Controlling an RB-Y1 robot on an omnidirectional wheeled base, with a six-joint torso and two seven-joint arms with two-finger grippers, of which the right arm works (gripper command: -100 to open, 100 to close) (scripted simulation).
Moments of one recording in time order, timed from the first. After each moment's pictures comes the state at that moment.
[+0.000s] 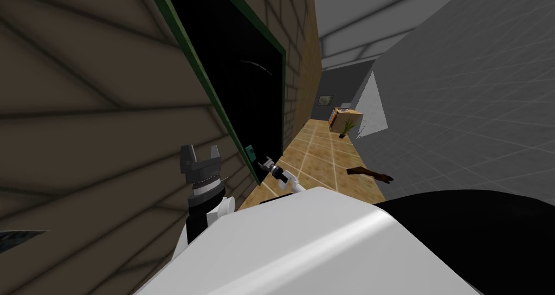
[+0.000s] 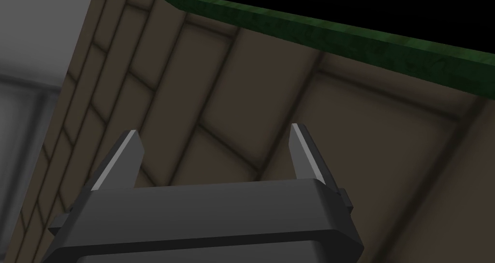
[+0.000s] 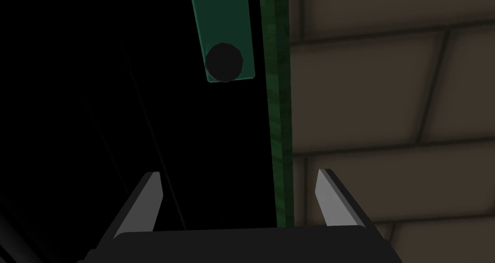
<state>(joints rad) -0.15 0.00 0.50 -1.16 0.39 -0.38 0.99</state>
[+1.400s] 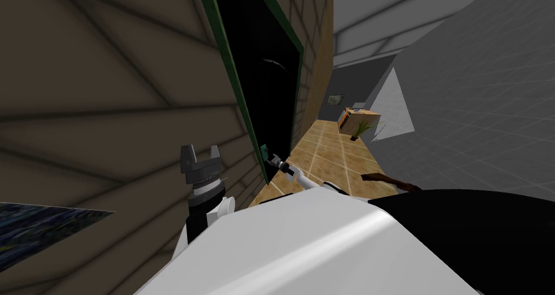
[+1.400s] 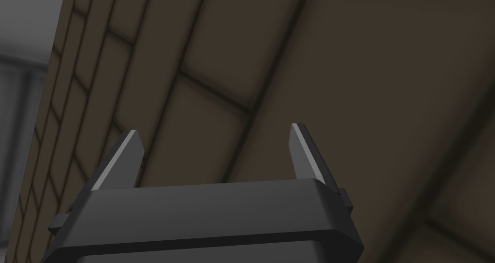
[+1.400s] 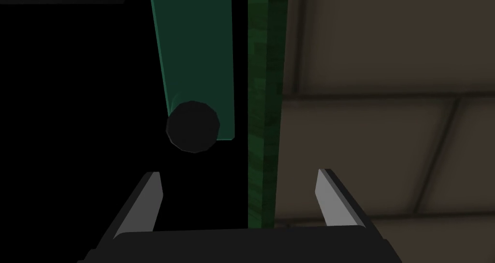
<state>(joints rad) -0.29 -0.15 0.46 -0.95 0.36 -0.49 0.97</state>
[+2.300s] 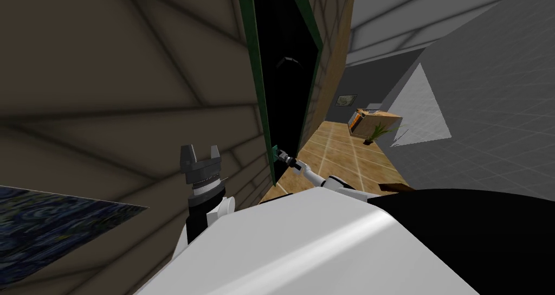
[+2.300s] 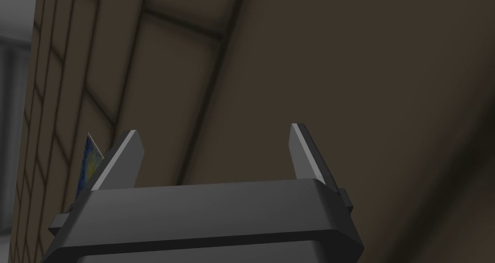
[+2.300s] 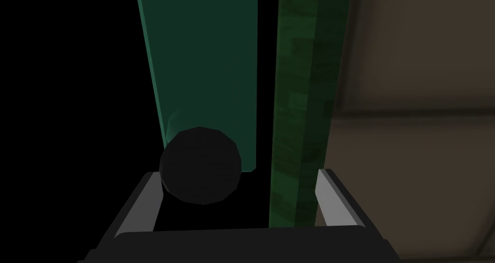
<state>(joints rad) -0.34 -0.28 0.40 -0.88 0.31 -0.58 0.88</state>
